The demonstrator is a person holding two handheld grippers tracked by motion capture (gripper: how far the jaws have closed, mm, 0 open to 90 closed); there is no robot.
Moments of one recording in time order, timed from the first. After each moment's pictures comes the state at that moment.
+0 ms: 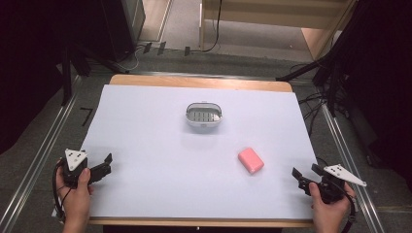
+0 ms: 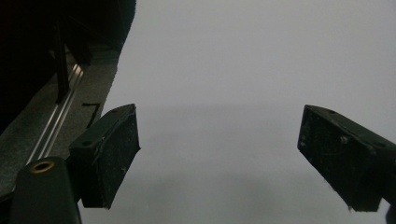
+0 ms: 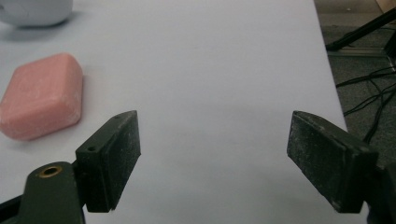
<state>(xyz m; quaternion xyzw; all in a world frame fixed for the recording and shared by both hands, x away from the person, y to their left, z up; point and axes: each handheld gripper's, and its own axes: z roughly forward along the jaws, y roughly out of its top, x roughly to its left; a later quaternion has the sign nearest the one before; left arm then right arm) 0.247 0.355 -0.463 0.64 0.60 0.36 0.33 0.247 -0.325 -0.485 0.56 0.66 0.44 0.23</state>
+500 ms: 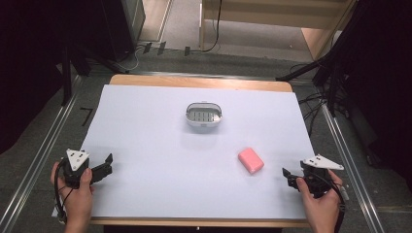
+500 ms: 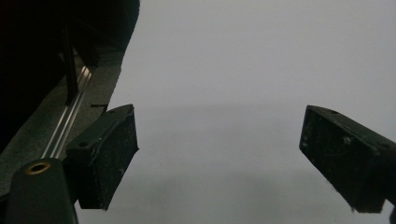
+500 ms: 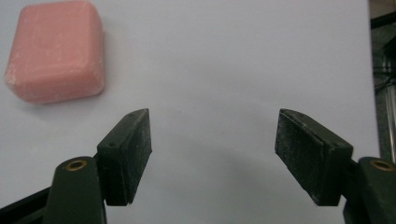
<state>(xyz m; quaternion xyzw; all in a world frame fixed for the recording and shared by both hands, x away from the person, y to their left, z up) 0.247 0.351 -0.463 0.64 0.59 0.37 0.32 0.263 -0.284 -0.460 0.52 0.76 0.32 0.22</state>
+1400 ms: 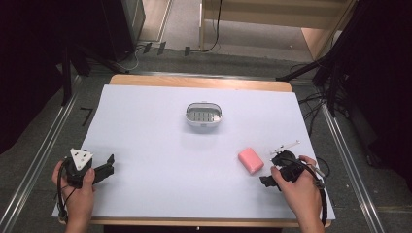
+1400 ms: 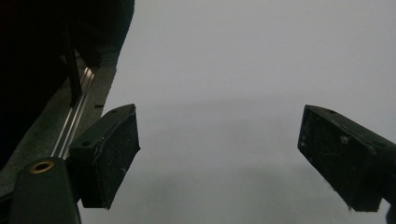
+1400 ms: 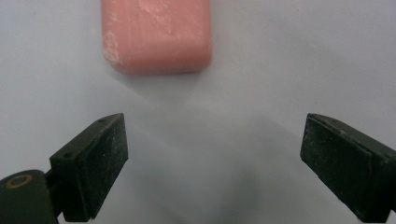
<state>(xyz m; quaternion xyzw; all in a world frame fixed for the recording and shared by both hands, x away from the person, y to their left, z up) 0.249 0.347 -0.464 0.66 0.58 0.38 0.30 0.298 -0.214 -0.442 0.49 0.85 0.17 0.07</state>
